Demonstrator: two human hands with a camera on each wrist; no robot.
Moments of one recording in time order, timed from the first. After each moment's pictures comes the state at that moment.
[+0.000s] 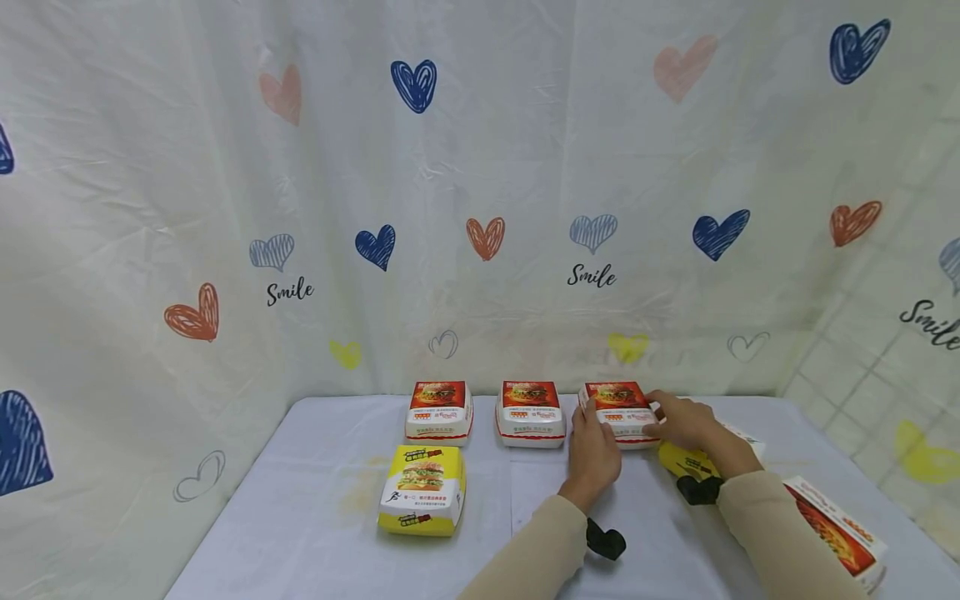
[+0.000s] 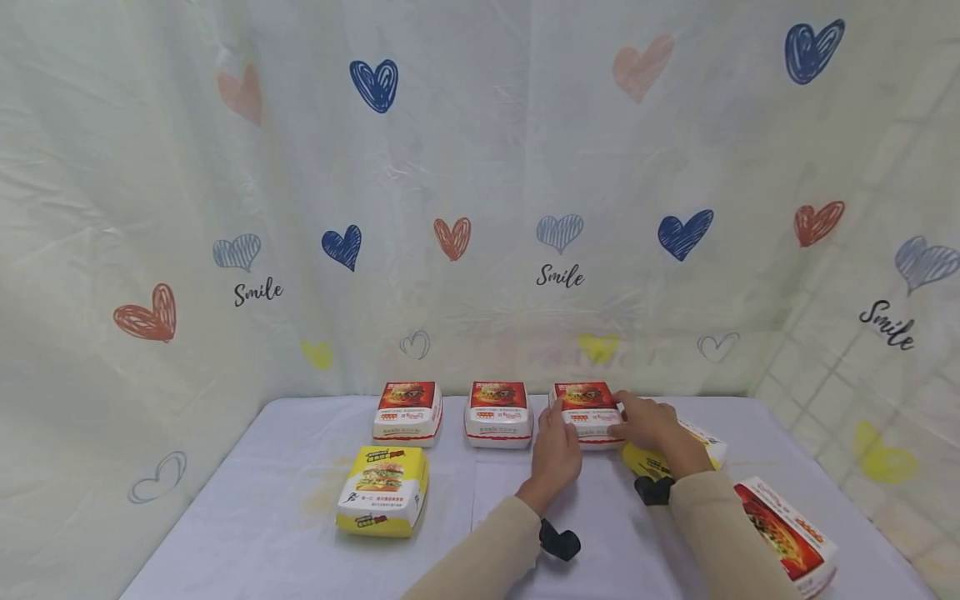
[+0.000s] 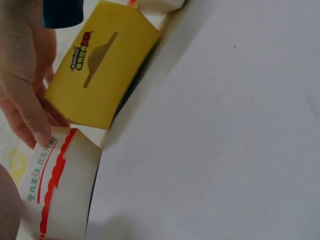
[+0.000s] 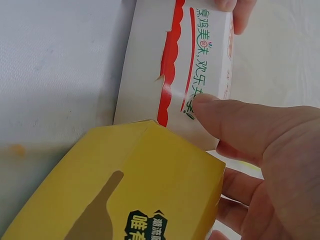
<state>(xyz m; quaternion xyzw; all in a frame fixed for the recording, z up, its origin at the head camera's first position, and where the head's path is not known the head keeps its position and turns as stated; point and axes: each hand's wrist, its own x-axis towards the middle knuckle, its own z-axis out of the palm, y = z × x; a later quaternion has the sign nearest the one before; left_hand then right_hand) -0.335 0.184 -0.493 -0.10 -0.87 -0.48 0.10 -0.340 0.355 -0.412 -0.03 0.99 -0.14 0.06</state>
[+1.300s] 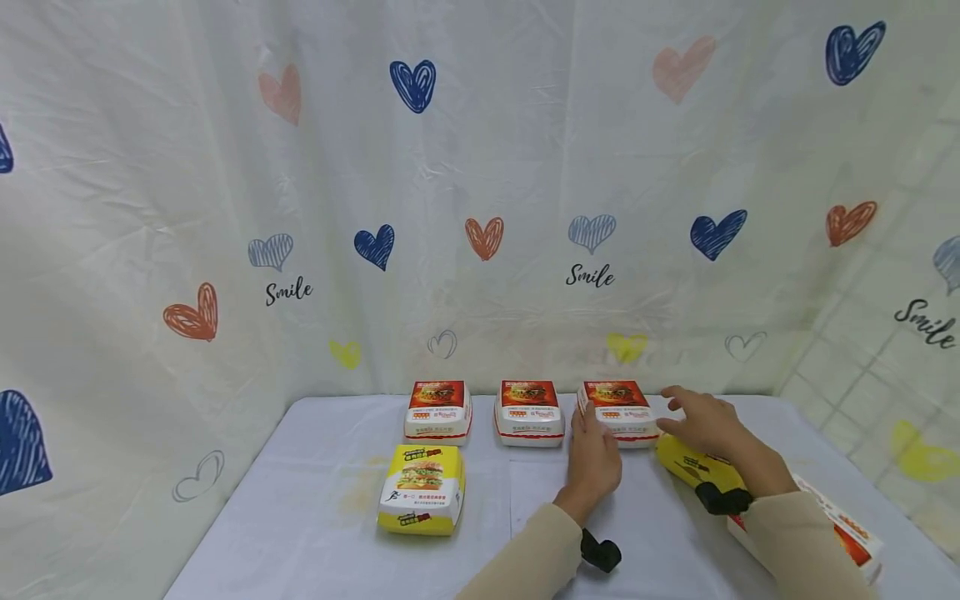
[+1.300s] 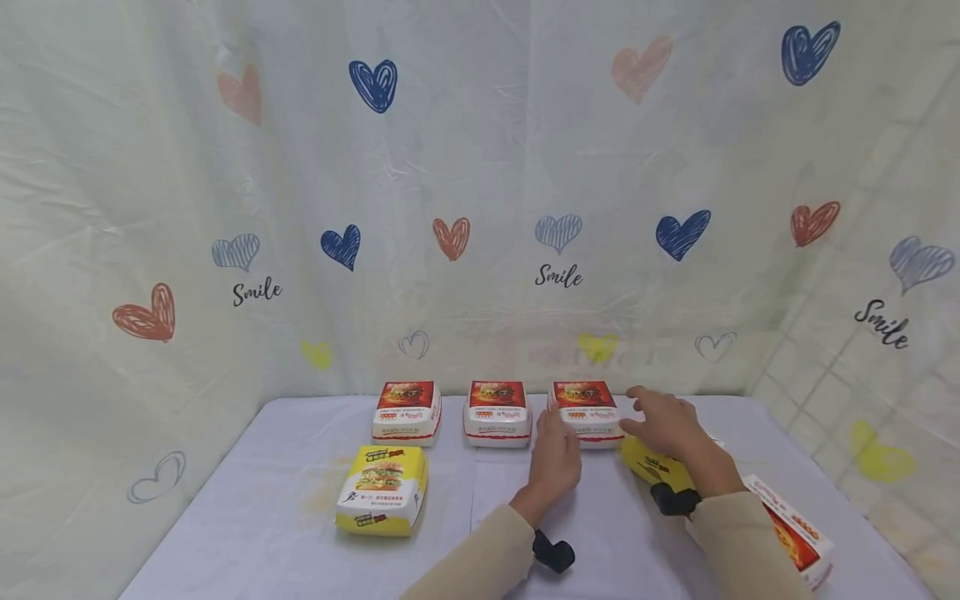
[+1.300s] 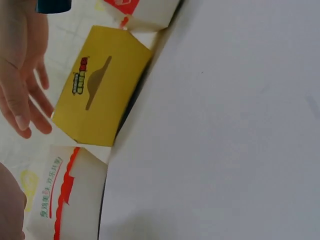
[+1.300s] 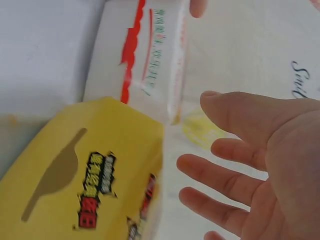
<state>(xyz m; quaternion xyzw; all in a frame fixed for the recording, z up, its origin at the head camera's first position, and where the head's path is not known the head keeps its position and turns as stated) -0.318 0.177 -0.486 -0.11 -0.86 -0.49 0.07 -0.305 0.363 -0.398 -0.04 0.99 -0.15 -0.02</state>
